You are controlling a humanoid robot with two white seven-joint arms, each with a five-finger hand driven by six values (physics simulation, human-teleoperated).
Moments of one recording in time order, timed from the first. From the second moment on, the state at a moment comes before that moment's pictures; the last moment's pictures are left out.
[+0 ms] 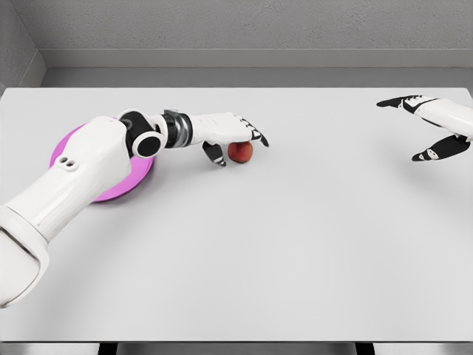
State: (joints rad) left arm -0.99 0.24 -1.03 -0.91 -0.53 -0.44 -0.41; right arm -0.49 -0.79 0.24 -1.22 0.18 -0.61 0.61
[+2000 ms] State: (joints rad) left arm -0.95 0.78 -0.97 -1.03 -0.24 -0.62 -0.41; right arm -0.48 -0.79 0.24 -1.22 0.18 -0.61 0.61
